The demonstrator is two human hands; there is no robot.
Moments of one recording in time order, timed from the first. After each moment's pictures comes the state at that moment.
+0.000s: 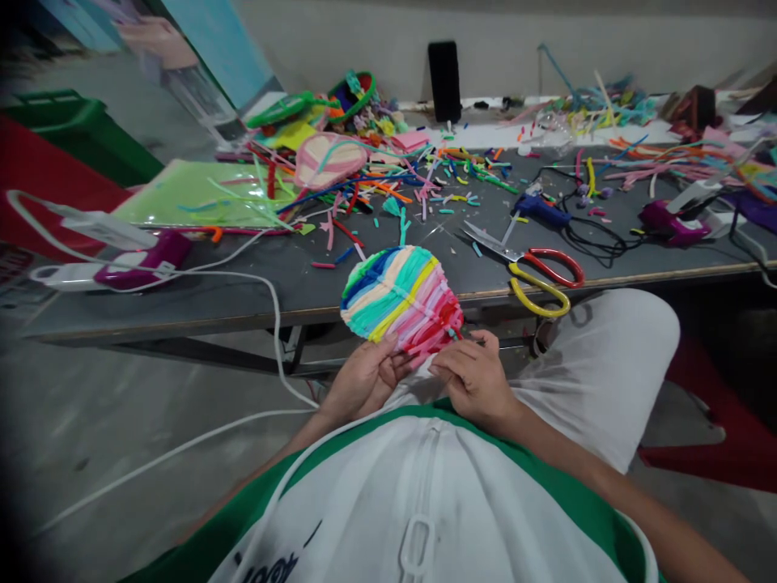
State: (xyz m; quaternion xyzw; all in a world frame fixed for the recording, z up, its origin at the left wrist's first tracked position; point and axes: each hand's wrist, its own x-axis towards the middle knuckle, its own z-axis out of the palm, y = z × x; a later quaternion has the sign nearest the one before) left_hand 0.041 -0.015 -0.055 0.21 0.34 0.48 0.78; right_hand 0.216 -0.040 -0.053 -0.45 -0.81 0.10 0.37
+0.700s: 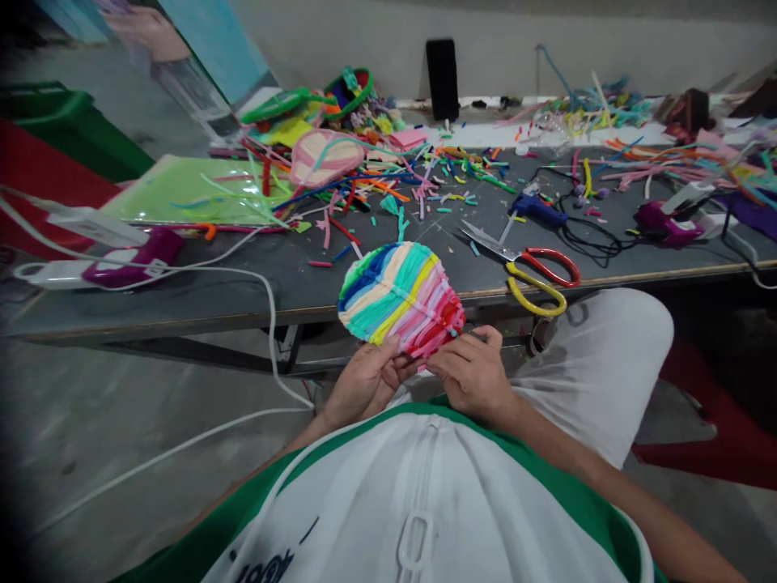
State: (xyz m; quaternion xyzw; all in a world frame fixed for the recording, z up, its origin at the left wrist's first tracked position) left_hand 0.045 -0.021 -0.055 0.21 0.32 0.48 0.79; right_hand 0.218 -0.037 -0.058 -0.44 -0.82 0.02 0.36
